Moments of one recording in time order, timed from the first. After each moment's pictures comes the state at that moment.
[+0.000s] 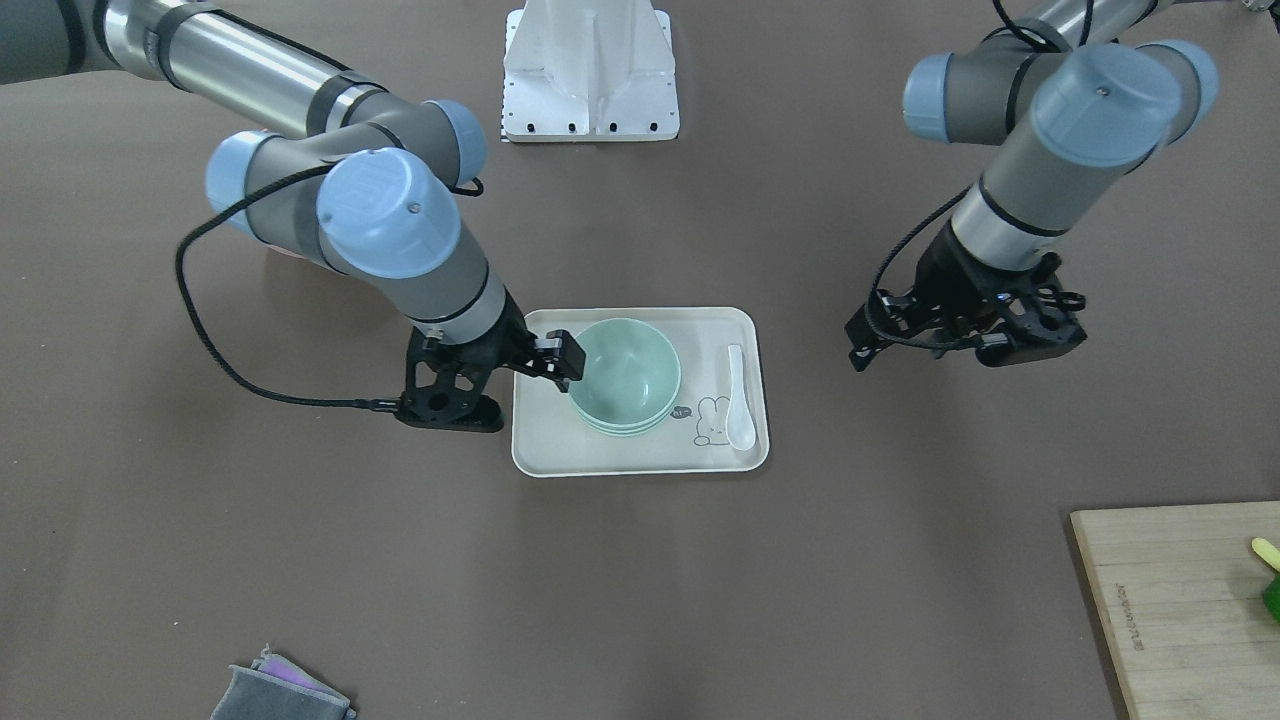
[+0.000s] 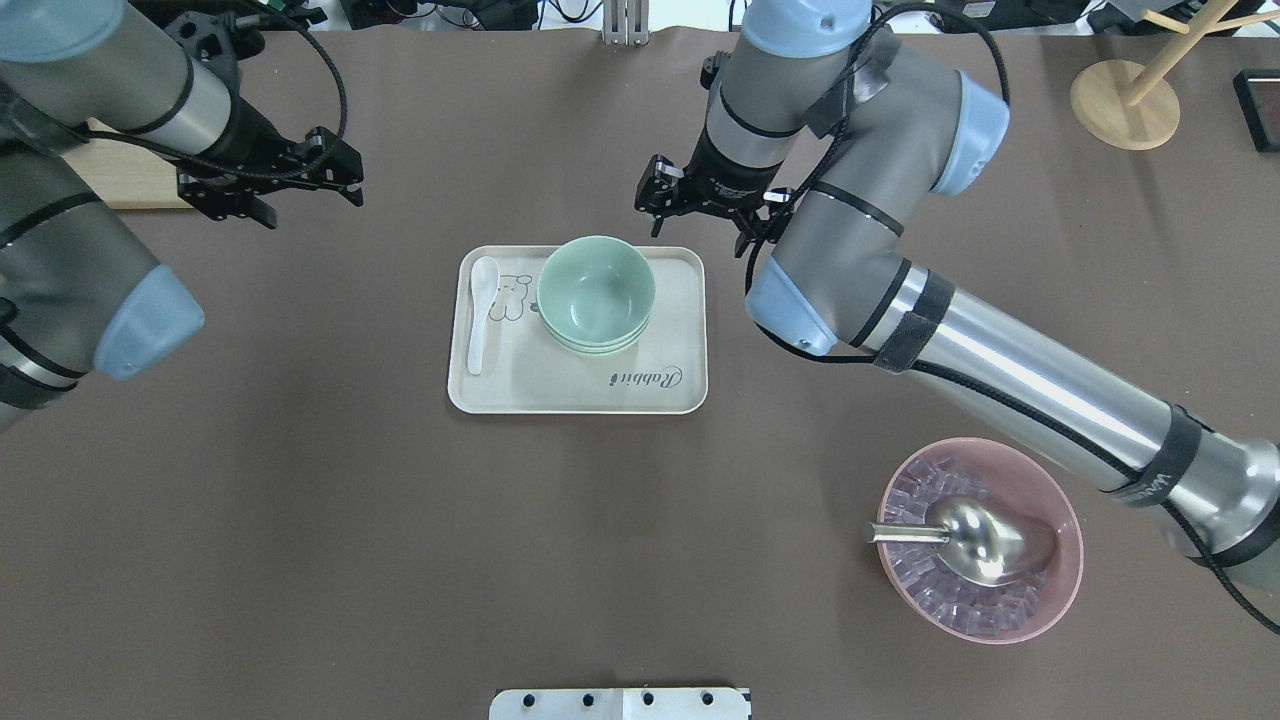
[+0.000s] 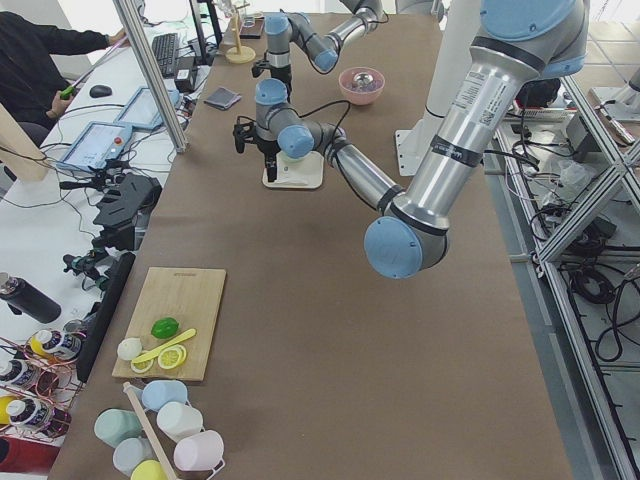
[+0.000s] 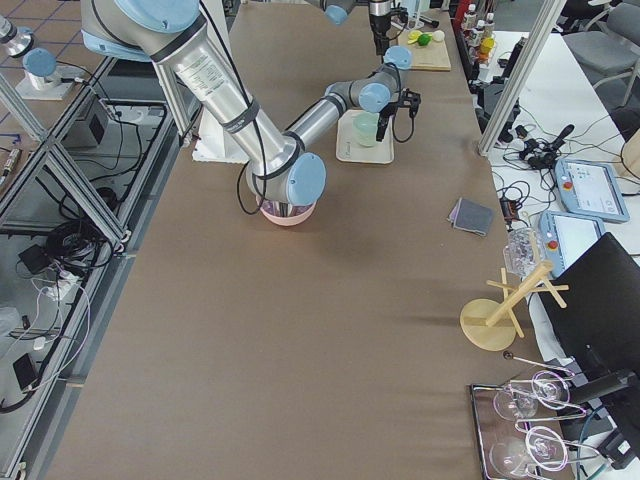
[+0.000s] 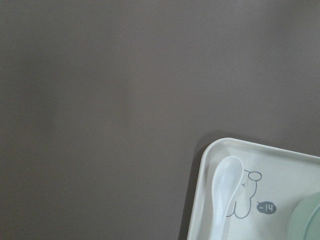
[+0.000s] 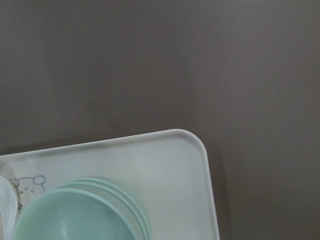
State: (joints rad) left arm -0.99 -2.00 -1.79 -1.68 -2.16 -1.06; right arm 0.80 -0.78 1.47 -1.52 2.20 1.18
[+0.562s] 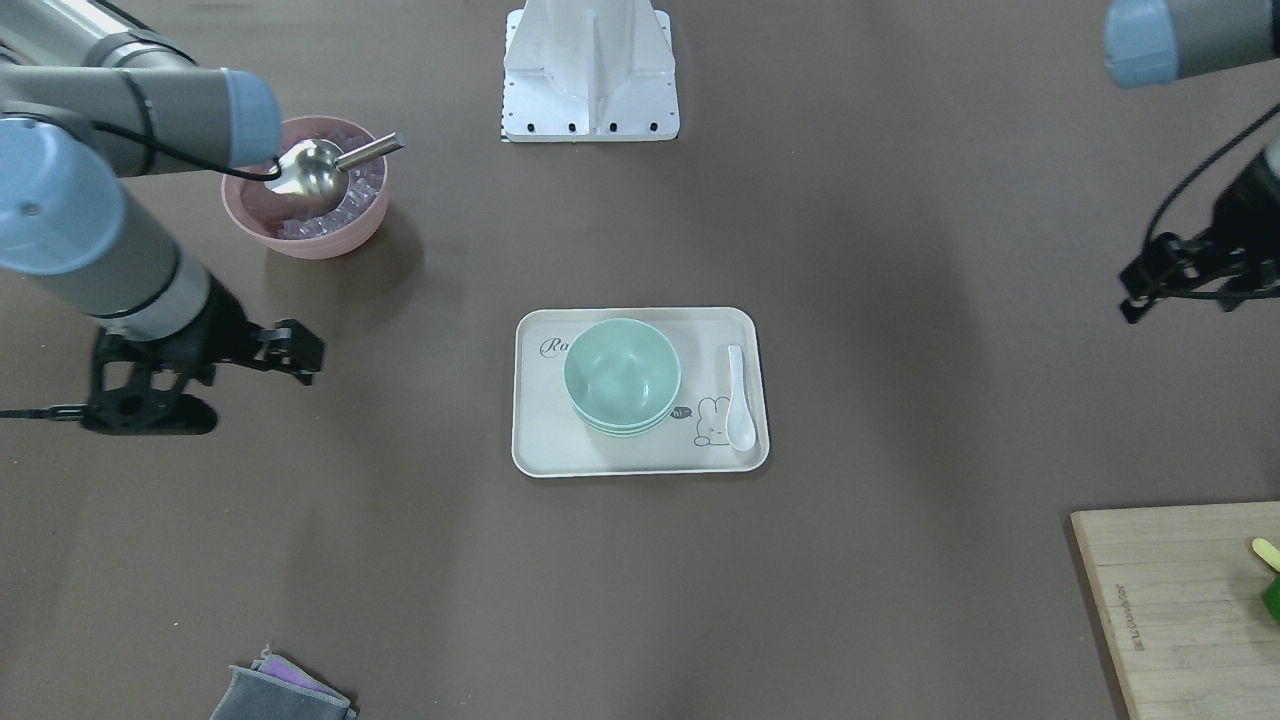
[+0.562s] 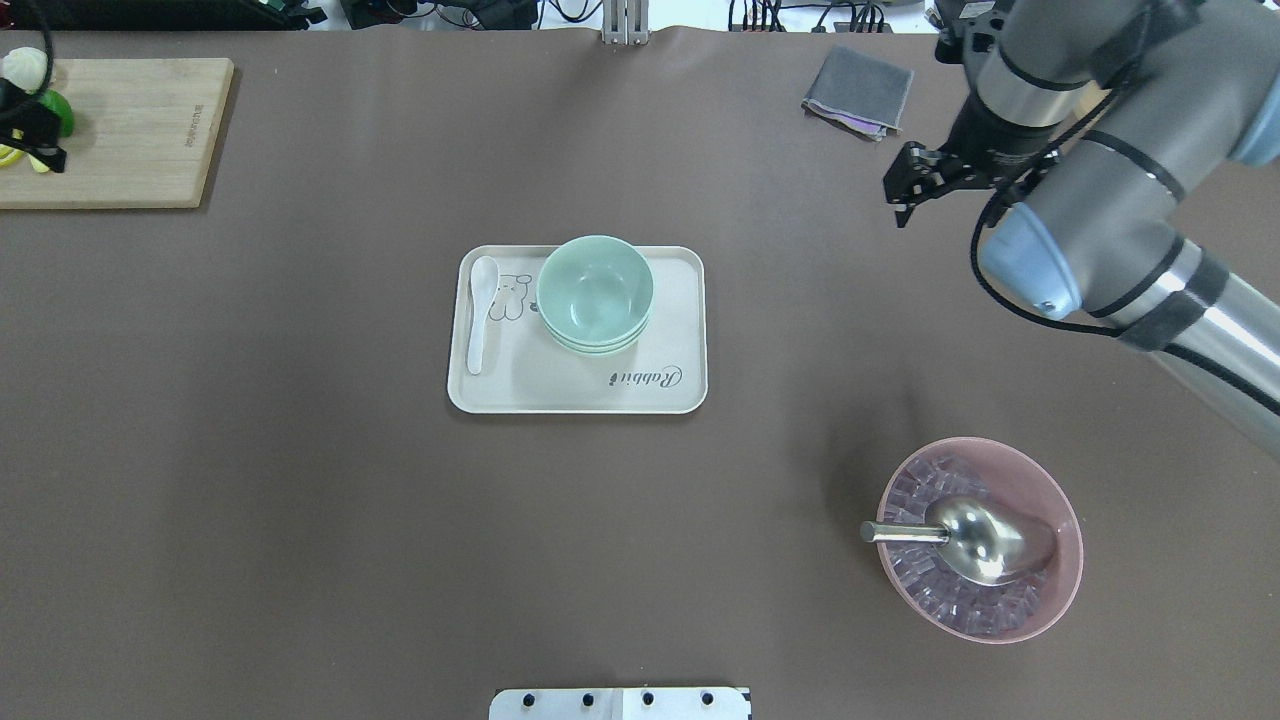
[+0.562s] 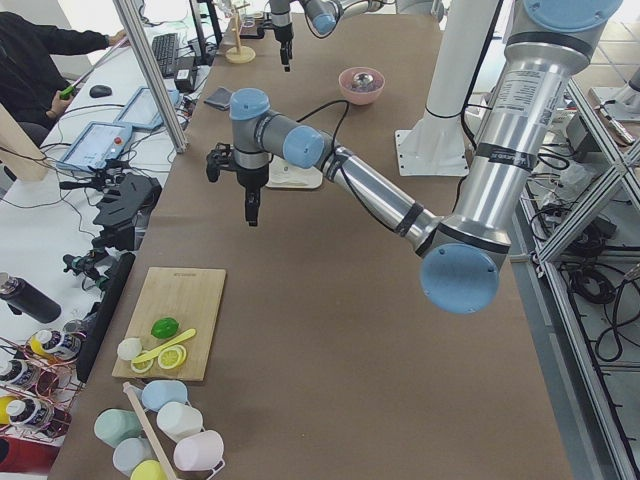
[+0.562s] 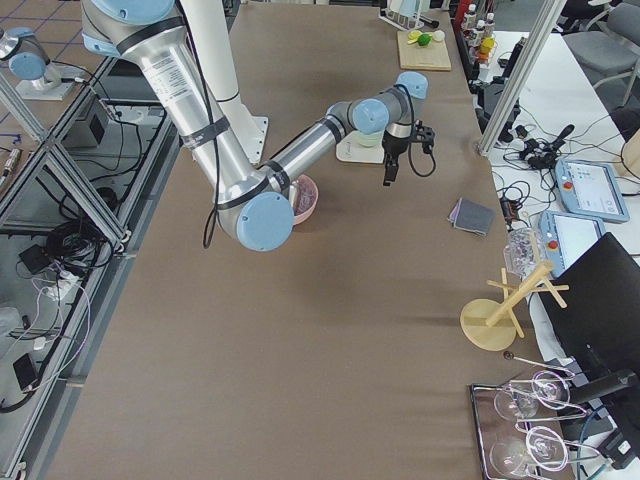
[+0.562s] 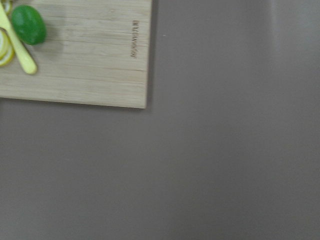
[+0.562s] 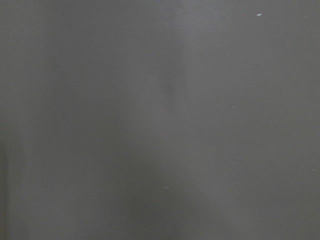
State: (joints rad) left arm -1.32 -1.81 -1.88 -1.37 -2.20 -0.46; right arm 1.03 -1.10 1.71 -1.80 2.22 0.63
